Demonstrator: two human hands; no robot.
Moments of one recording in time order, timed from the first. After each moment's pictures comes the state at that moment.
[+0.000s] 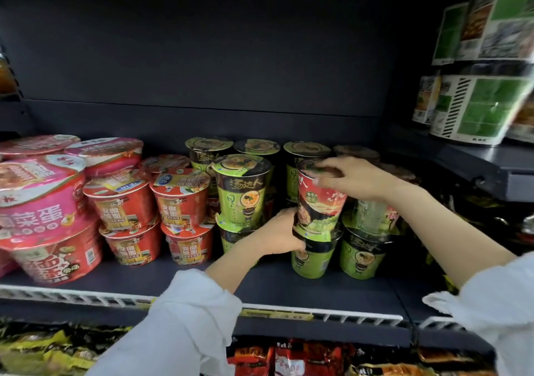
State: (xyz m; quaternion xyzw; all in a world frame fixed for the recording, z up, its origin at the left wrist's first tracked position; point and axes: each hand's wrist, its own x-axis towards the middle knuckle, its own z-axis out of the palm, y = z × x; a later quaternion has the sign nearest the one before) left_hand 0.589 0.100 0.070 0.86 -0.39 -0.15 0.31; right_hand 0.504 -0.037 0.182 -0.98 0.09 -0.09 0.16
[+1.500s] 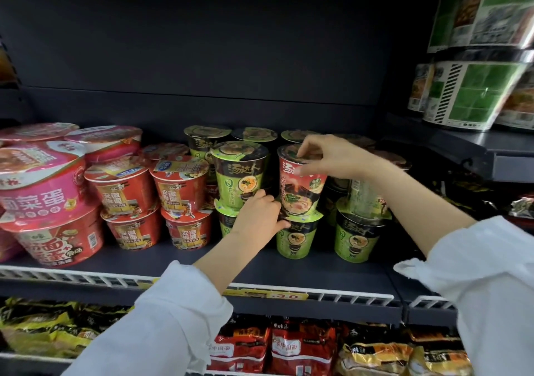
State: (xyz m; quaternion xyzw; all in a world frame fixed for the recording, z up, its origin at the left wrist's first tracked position) left_hand 0.580 0.129 0.066 0.89 -0.41 0.17 0.04; right_hand 0.510 -0.018 0.186 -0.97 0.03 -0.10 0.21
